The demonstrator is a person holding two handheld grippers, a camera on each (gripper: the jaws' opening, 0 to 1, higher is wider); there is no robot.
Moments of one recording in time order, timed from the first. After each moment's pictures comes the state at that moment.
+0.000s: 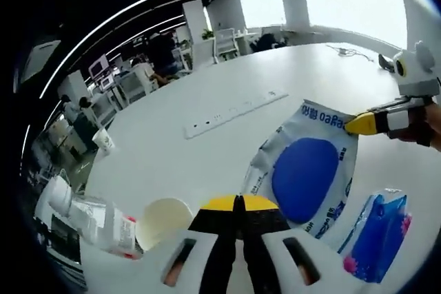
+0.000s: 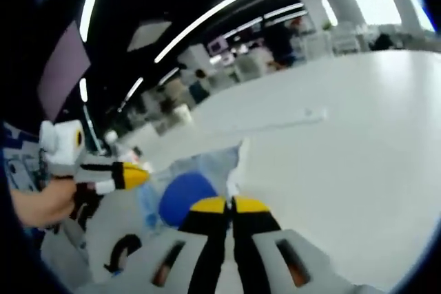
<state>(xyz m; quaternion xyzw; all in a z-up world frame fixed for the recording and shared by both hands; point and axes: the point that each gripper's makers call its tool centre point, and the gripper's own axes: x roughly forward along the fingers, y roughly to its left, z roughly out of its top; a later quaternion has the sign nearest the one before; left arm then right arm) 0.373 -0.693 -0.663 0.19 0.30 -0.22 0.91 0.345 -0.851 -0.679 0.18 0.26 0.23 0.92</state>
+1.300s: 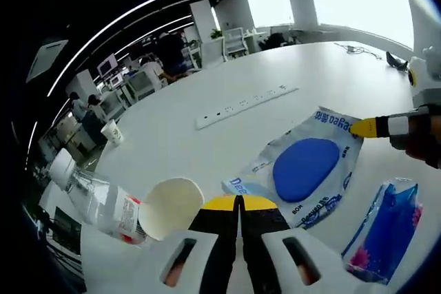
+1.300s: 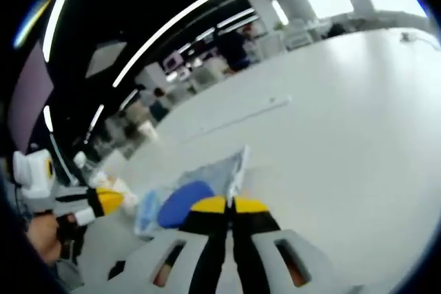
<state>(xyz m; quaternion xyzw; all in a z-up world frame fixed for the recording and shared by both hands) 0.362 -0.667 -0.676 0.18 0.29 -0.19 0.92 0.346 -0.854 -0.705 0.23 0.26 0.10 0.93</state>
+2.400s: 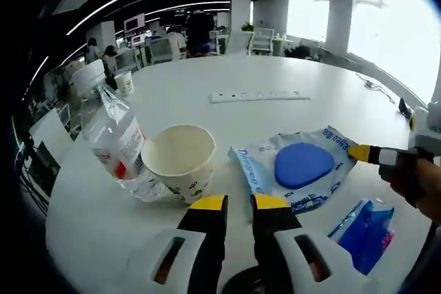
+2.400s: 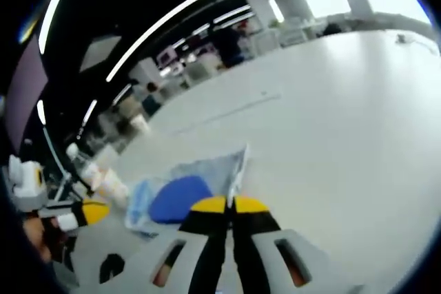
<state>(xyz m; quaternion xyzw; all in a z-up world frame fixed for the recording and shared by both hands) 0.328 -0.648 -0.689 0.02 0.34 -0.14 0.93 0.335 -0.857 -0.715 0.22 0.27 0.08 0.93</state>
